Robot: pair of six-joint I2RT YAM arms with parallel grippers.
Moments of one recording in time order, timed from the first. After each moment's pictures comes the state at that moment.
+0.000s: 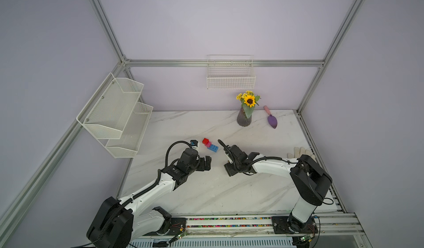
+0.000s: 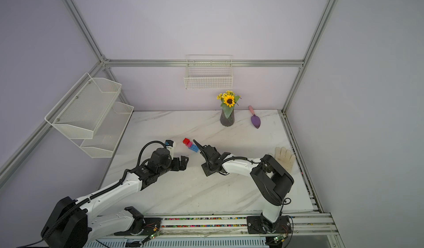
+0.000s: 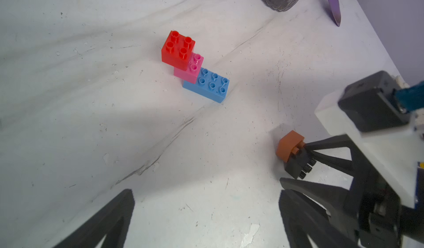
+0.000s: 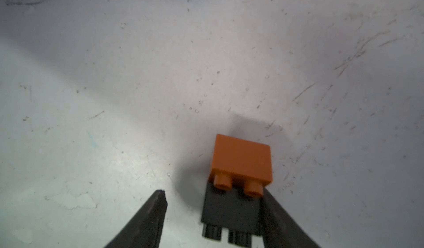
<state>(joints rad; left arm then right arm) -0.55 1.16 0.61 -0.15 -0.09 -0.45 0.83 1.75 0.99 -0.31 0.15 0.28</state>
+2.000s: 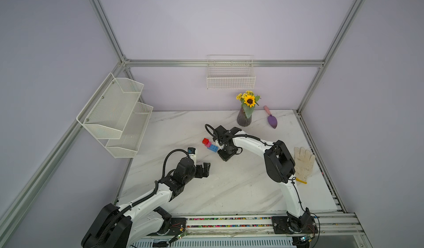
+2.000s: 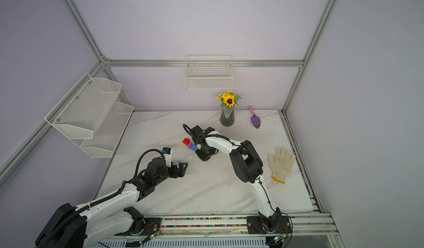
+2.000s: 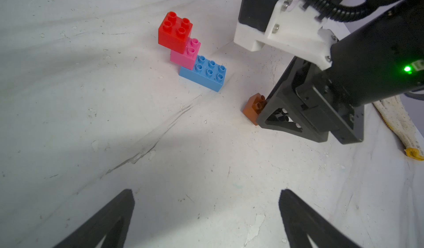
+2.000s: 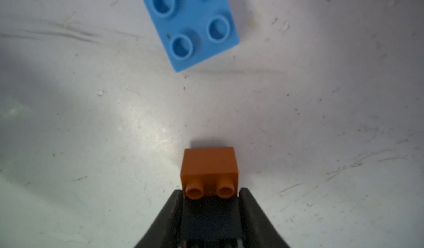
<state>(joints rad) -0.55 1.06 0.39 0.08 -0.07 -0.45 0.71 2.24 1.84 -1.02 0.01 0.02</state>
